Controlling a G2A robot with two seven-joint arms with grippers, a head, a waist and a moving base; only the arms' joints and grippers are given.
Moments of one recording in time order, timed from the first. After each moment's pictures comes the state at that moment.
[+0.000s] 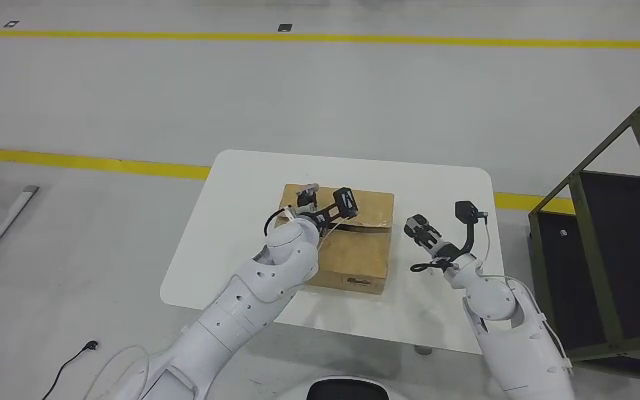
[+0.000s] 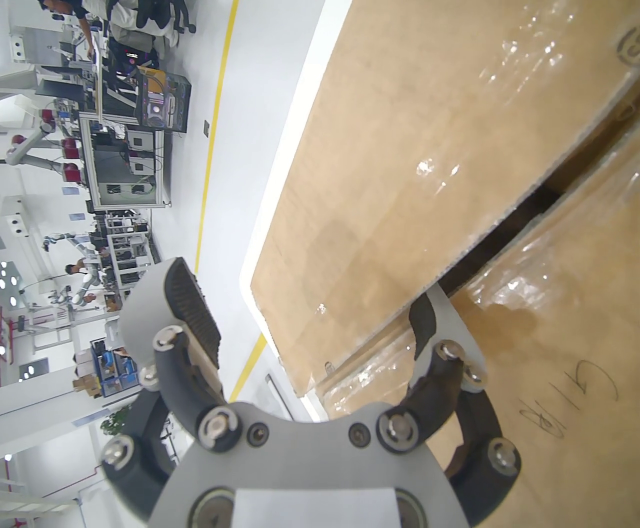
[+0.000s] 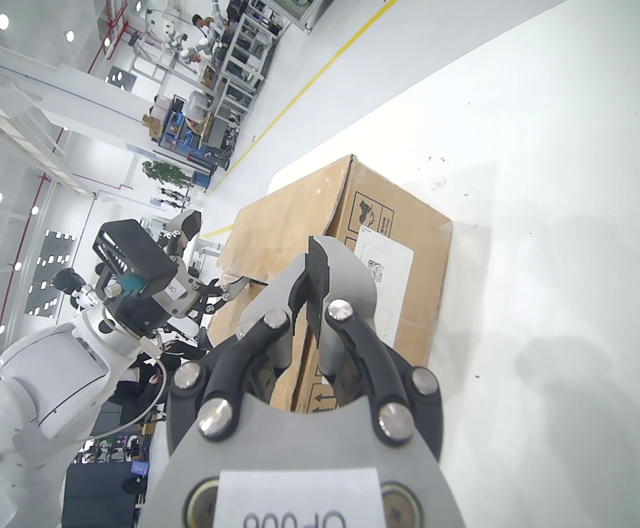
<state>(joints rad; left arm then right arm) 0.66 -1.48 -0.73 -1.07 1.93 -0.21 -0.62 -1.25 -1.20 1.41 -1.47 -0.31 -0.12 0.39</state>
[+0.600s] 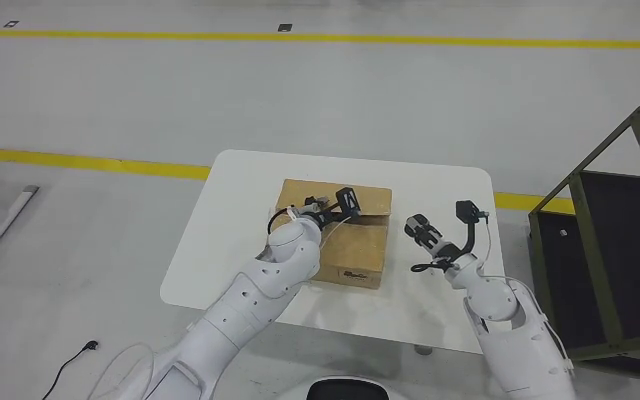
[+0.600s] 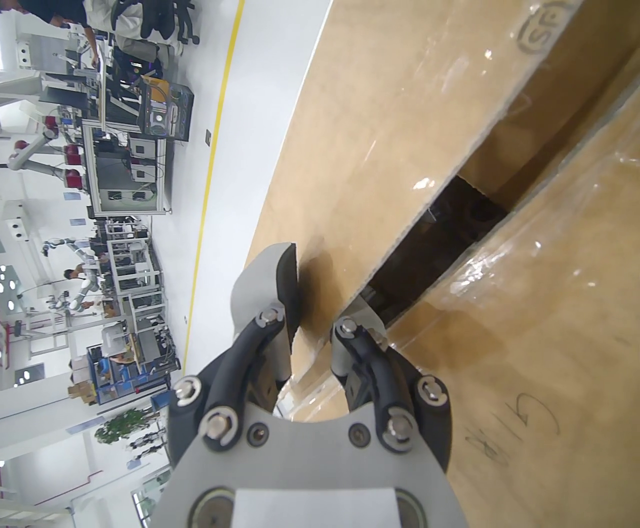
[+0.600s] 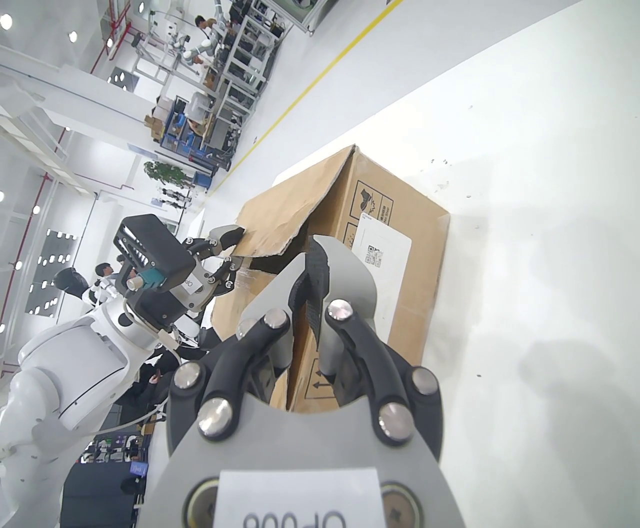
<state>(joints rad) 0.66 -1.51 -0.74 -1.00 1.94 -0.20 -0.54 -1.25 -1.20 1.41 -1.48 -0.31 -0.12 0.39</state>
